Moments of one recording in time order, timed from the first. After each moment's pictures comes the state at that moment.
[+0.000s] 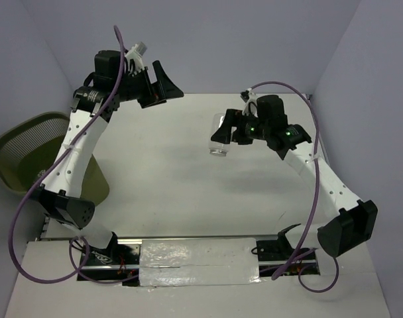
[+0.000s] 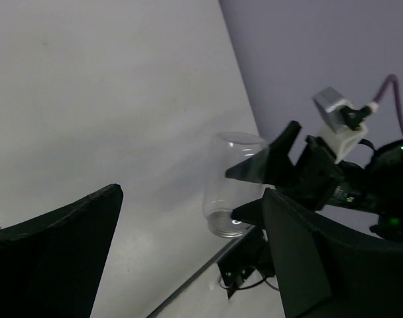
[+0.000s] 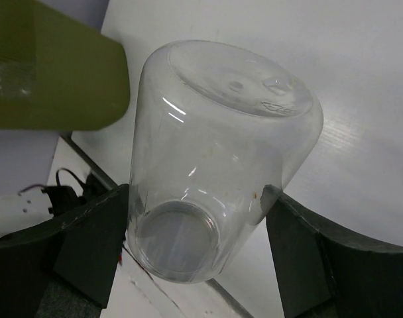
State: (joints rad) left arm -0.28 1.59 1.95 -0.78 0.48 -0.58; right arm 0.38 1.30 1.29 -0.52 -0.44 0.47
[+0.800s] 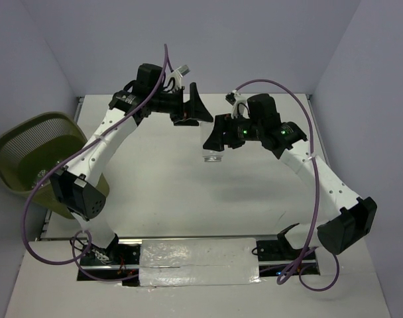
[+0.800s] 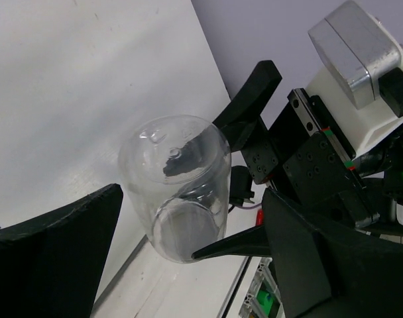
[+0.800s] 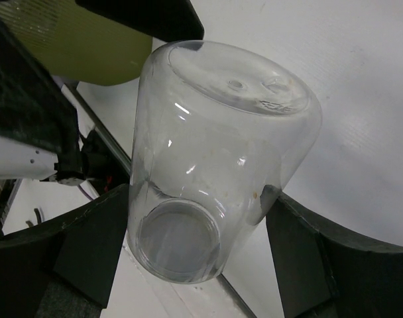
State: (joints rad) left arm -0.45 1.72 1.87 -0.71 0.74 -0.61; right arm 0.49 1.33 1.37 -0.62 -0.51 0.33
